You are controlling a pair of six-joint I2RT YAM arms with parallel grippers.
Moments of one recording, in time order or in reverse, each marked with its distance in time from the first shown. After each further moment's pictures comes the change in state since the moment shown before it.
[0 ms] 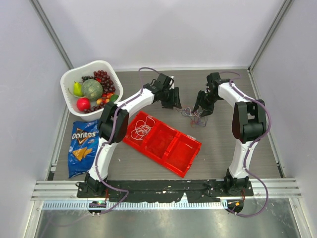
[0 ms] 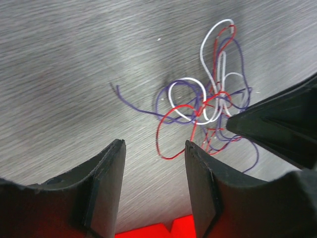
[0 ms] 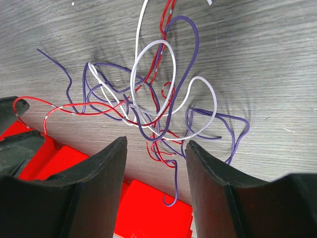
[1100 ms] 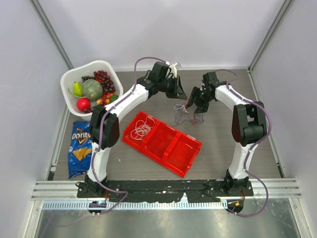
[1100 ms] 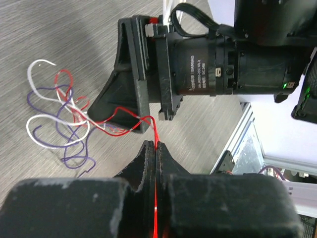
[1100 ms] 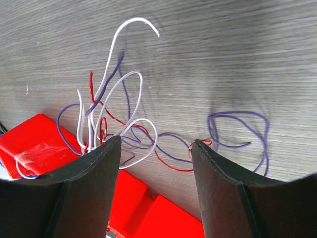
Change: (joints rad) left arm -0.002 -0.163 0.011 0.097 0.272 -0.003; right arm 0.042 -0.037 -0.048 0.166 -0.048 0.062
